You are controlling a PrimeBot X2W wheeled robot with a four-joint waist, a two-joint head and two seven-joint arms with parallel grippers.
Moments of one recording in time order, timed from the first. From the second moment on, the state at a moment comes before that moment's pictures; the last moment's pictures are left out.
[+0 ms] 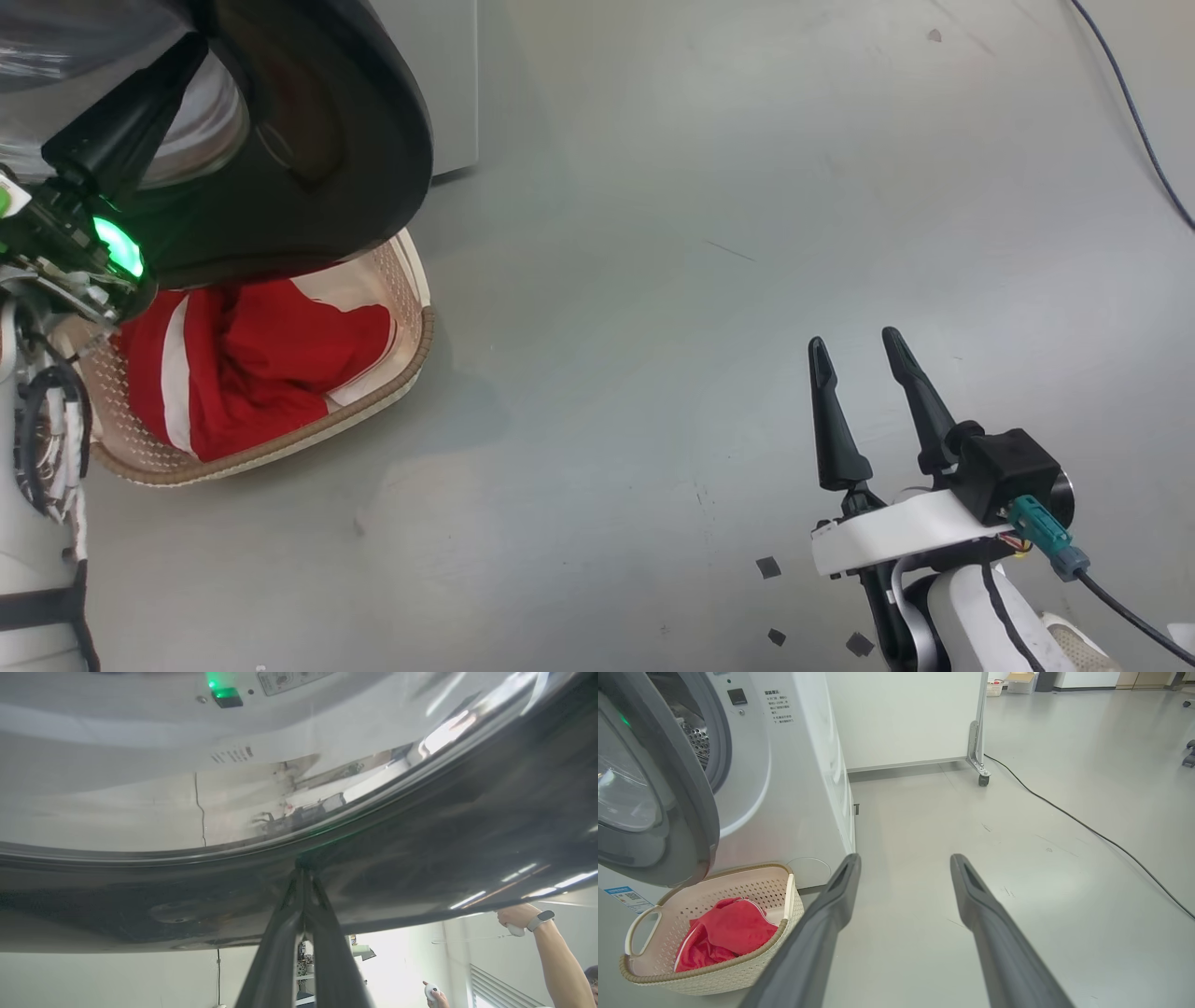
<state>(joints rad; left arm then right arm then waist) -0.70 0.20 0.07 0.28 -1.75 -0.07 0.76 -0.08 -0.05 0.31 0.06 0.33 -0.11 -0.24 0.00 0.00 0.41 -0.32</state>
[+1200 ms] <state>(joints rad) -0.76 0.14 0.12 0.44 -1.78 -0.11 0.72 -0.10 -0.04 0.27 0.03 0.33 -0.12 -0.25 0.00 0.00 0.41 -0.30</state>
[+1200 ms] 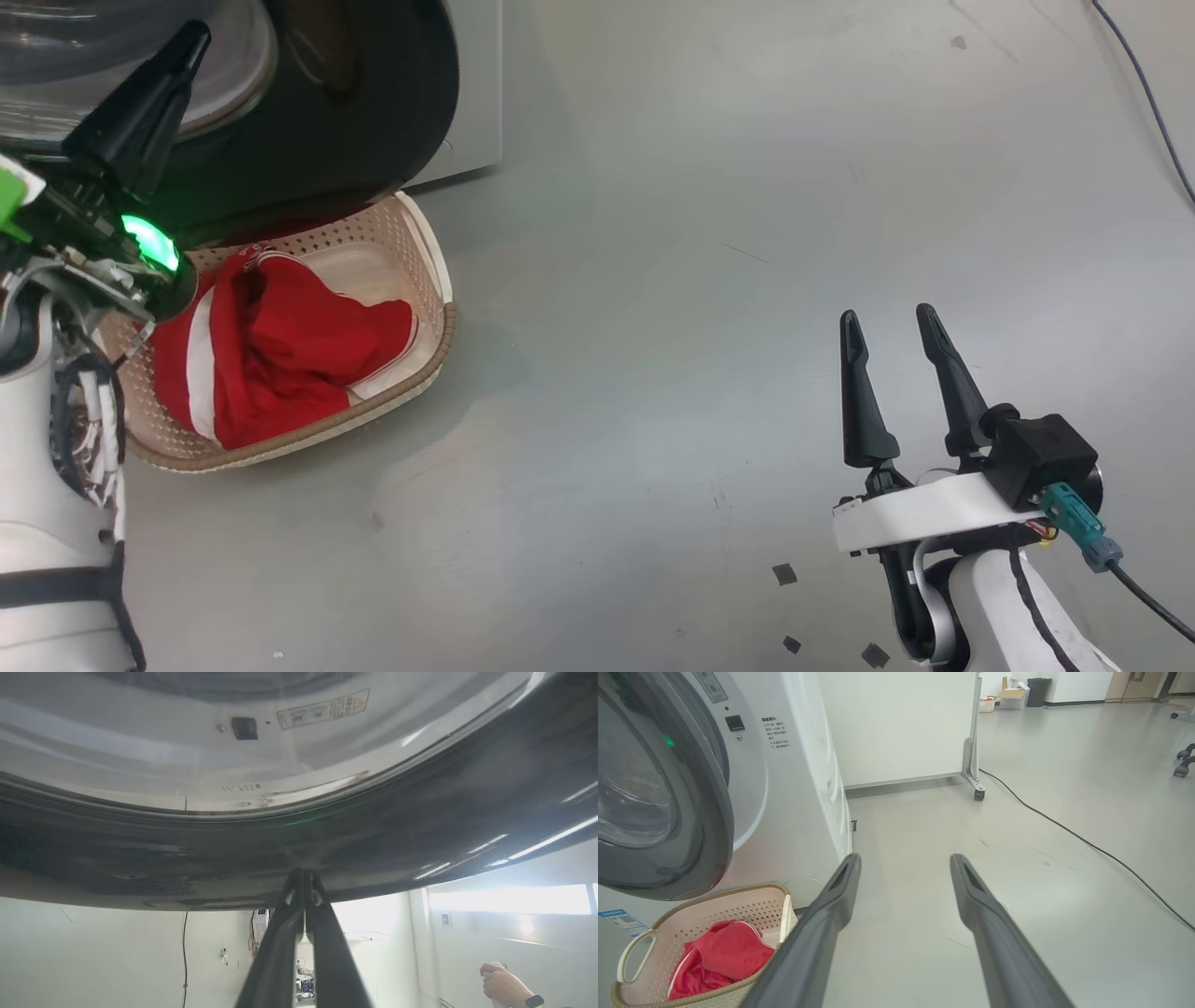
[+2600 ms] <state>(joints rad) -0.13 0.22 0.02 -0.25 -0.93 -0.12 0.29 0.01 -0.09 0.18 0.11 0.29 -0.12 -0.25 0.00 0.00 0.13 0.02</state>
